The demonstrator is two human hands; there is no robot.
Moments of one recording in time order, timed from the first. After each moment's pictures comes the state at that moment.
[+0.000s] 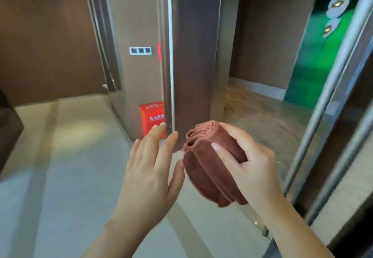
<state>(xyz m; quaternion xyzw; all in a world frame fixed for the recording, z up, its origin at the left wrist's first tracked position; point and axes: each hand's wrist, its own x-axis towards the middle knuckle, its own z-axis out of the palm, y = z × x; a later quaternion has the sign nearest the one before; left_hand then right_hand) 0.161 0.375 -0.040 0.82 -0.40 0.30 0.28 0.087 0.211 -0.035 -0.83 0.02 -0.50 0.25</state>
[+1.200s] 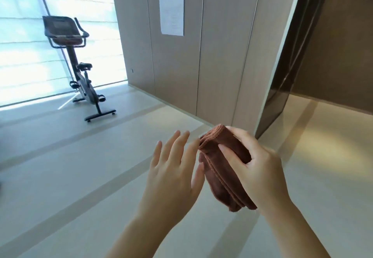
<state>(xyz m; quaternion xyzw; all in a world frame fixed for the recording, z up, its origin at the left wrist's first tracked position) 0.309 1.066 -0.074 0.91 0.20 0.35 0.04 0.433 0.964 -0.062 -0.74 -0.47 -0.19 0.44</state>
